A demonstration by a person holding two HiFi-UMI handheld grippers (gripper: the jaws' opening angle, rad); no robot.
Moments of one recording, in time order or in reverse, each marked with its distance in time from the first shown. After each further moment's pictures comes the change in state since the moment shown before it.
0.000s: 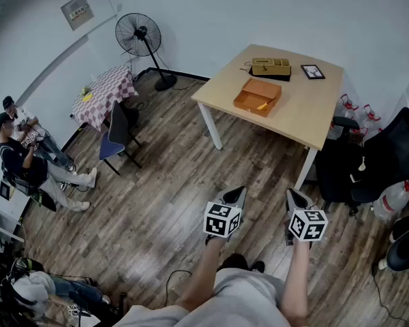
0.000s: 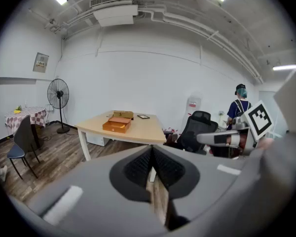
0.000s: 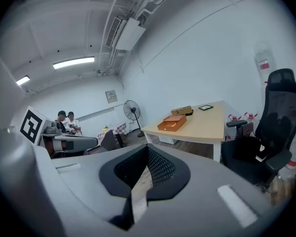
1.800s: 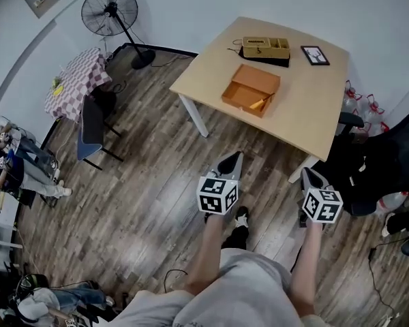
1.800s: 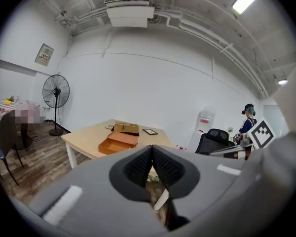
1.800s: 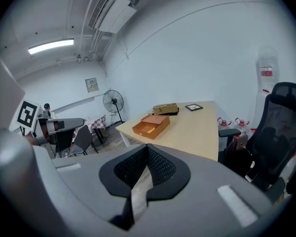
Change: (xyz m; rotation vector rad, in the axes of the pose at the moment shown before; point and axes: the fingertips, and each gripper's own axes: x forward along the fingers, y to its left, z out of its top) left arm 0.198 0.129 0.131 -0.092 -0.129 -0.030; right arm 0.172 -0.134 0.095 -0.020 0.119 -0.201
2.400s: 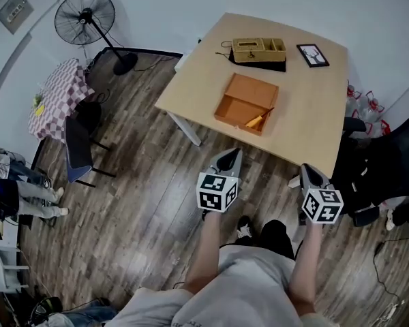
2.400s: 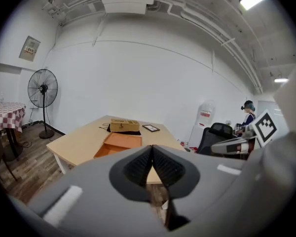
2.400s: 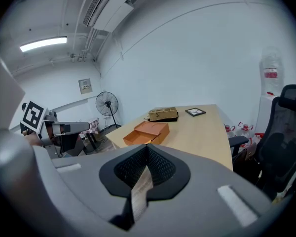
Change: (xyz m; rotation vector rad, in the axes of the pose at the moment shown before) left arm 0.130 0.082 0.035 0.054 0.091 -0.079; right arm 0.119 -0.010 0.067 0.014 -0.032 -0.046
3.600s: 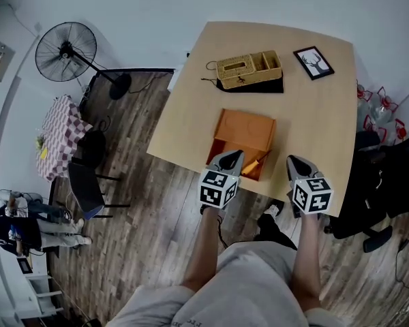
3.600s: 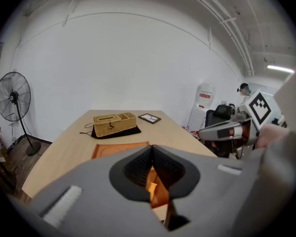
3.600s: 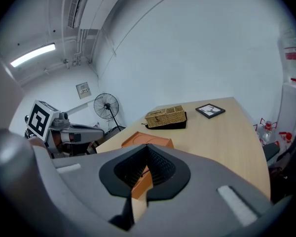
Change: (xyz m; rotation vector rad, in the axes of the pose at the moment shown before) left arm 0.224 0.073 0.048 0.150 0.223 -0.123; right arm 0.218 -0.055 0.084 0.077 0.052 0.088
